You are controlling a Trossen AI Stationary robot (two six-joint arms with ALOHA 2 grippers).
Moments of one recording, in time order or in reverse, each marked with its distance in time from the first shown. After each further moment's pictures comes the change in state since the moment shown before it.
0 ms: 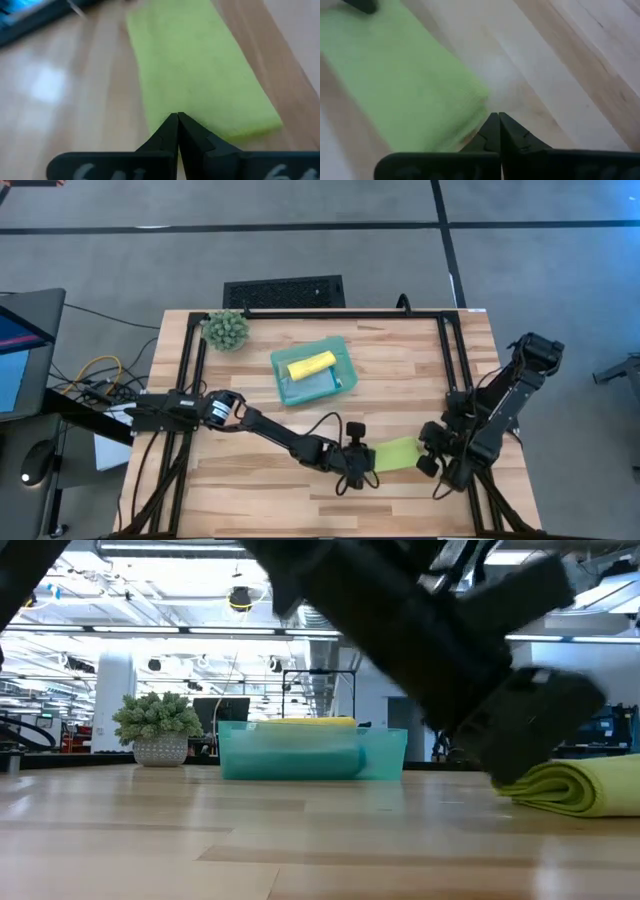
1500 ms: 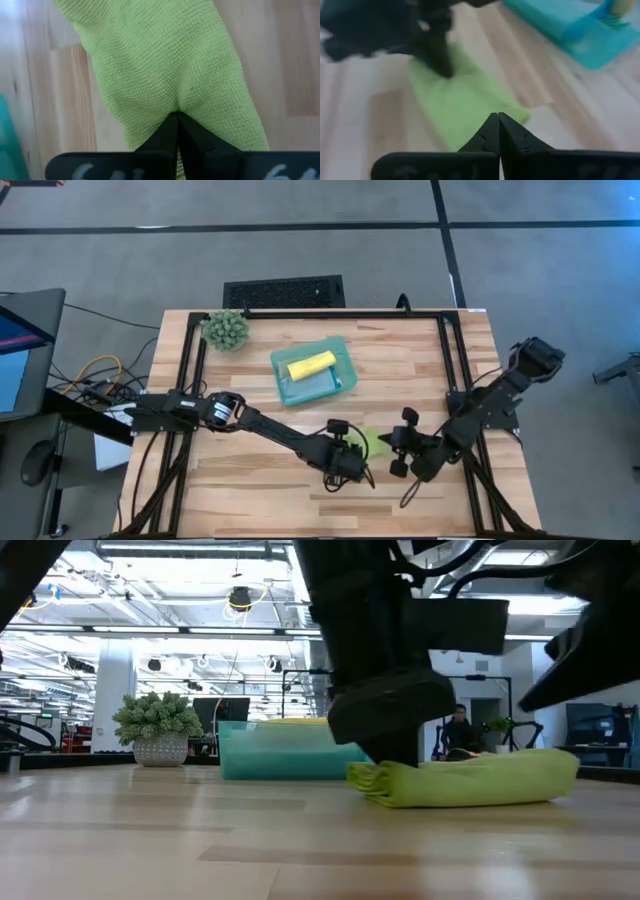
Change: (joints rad) left arm 0.000 0.053 0.270 -0.902 0.107 -0.254; right arm -0.269 0.064 -0.067 0.739 0.256 -0.818
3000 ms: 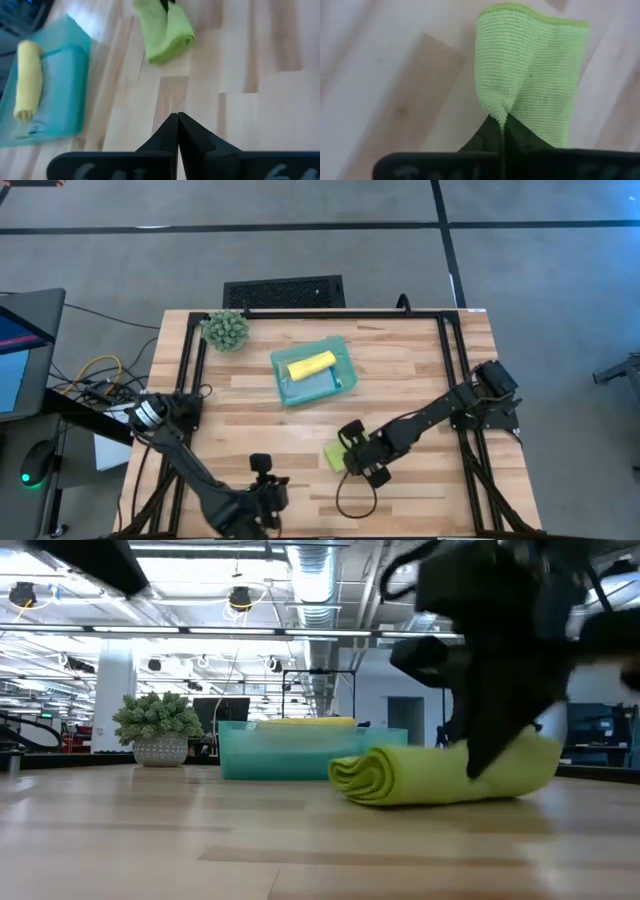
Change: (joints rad) left arm -0.500 -0.454 -0.457 -0.097 -0.444 -0.668; right arm -0.288 0.440 0.541 -0.306 -0.601 -0.893
